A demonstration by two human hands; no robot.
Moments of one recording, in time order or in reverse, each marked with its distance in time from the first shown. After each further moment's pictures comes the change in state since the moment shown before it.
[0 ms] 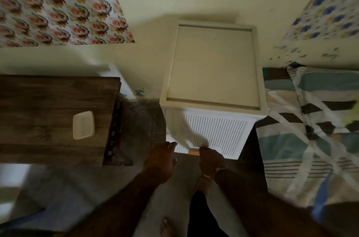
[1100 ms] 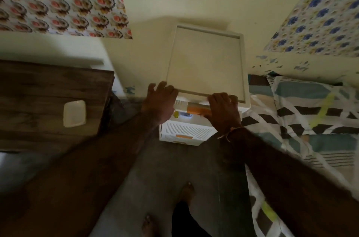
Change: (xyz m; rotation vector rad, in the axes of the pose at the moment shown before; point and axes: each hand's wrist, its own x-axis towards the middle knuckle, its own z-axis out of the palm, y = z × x) left_hand 0.054 0.027 -0.113 0.465 0.338 0.175; right_hand -0.028 0.028 -0.123 -0.424 0.753 -0.137
